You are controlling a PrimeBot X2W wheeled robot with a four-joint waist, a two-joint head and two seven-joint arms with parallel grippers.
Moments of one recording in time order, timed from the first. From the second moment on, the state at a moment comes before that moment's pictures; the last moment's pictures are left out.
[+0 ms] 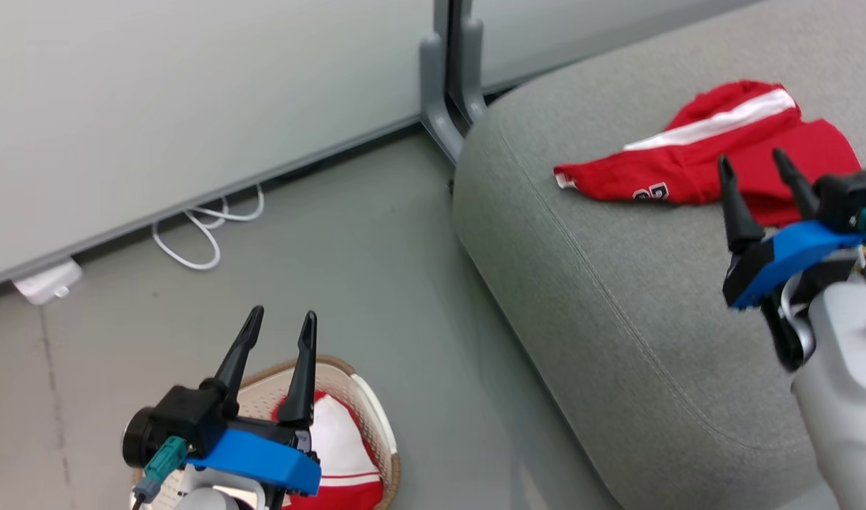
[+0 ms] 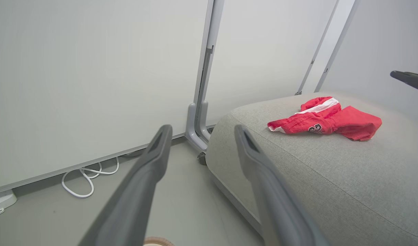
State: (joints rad) left arm -0.12 0.16 -0.27 0.21 -0.35 -0.10 -0.26; right arm -0.74 -0.27 0.11 0.89 0.21 0.13 -0.26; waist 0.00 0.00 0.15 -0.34
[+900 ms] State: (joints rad) left arm 0.03 0.09 0.01 0.26 -0.29 -0.12 -0.26; right arm -0.10 -0.10 0.10 0.16 0.12 0.13 -0.06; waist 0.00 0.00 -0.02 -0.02
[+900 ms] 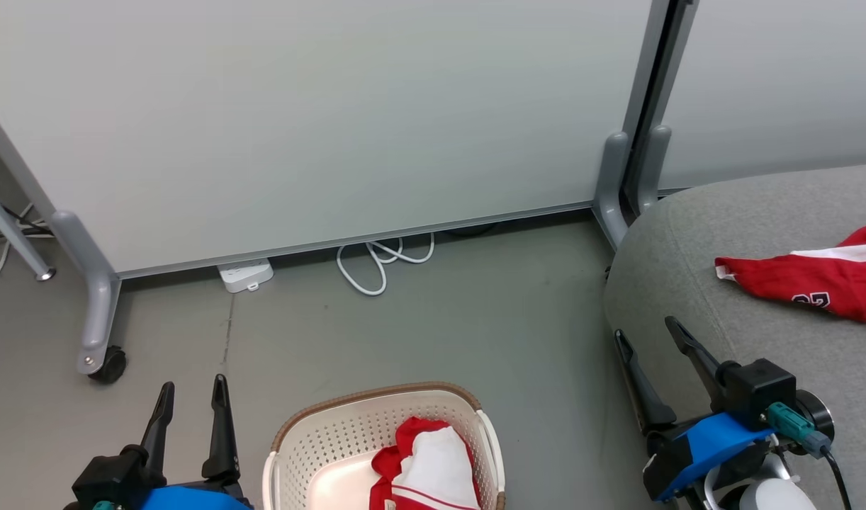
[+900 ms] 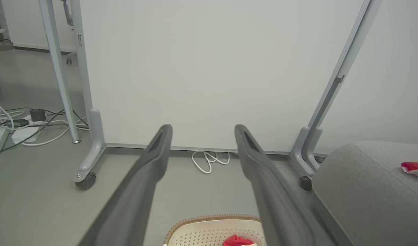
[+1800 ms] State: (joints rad) left arm -0.03 0.10 -0.05 0.28 -0.27 -0.13 -0.26; right arm -0.16 -0.07 0.10 0.09 0.11 0.13 -0.05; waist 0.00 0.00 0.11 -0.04
